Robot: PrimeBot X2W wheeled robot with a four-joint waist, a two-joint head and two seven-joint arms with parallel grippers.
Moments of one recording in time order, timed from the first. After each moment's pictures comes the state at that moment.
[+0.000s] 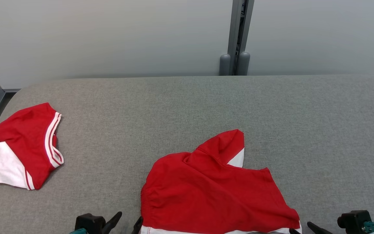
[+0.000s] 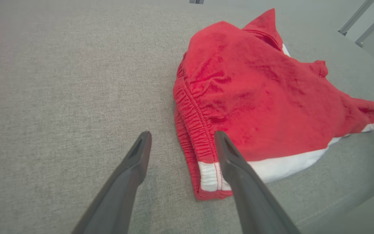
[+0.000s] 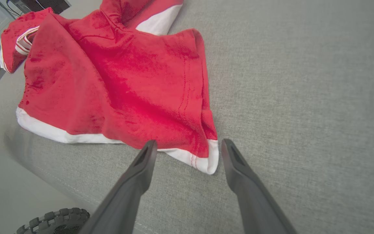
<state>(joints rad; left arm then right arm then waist) 0.12 0.19 -0.26 0.19 -0.38 -0.13 0.10 0.01 -0.52 0.58 0.25 0.84 0.13 0.01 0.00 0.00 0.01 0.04</state>
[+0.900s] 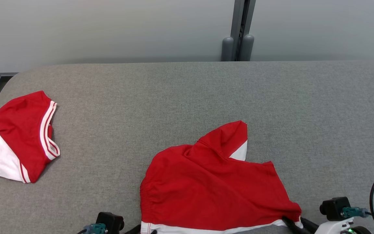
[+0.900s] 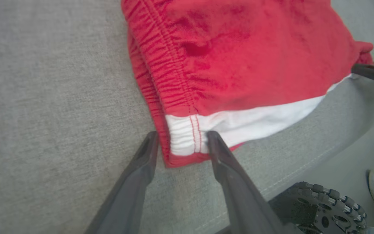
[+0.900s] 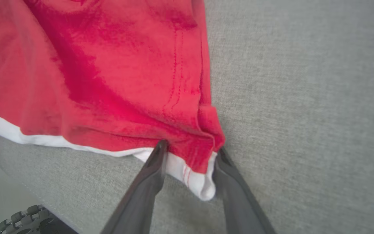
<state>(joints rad) 0.03 0.25 -0.46 0.26 -0.54 -0.13 0.22 -0.18 -0.47 0.77 0.47 0.87 0.13 -0.03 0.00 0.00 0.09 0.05</state>
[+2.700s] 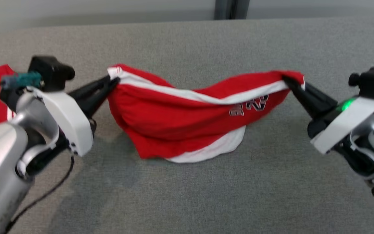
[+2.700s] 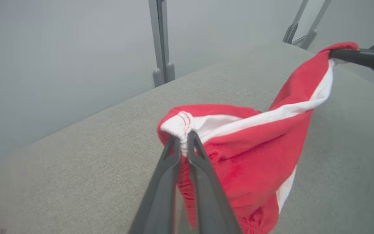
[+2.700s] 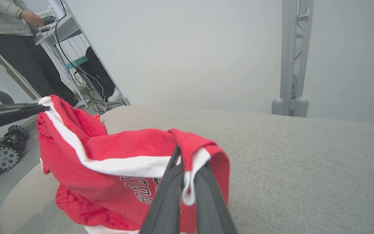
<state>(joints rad) -0.56 0.59 -0.55 -0.02 -0.79 -0.13 0.35 -0.63 -0.59 0.75 0.18 1.03 0.13 -0.09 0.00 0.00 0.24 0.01</state>
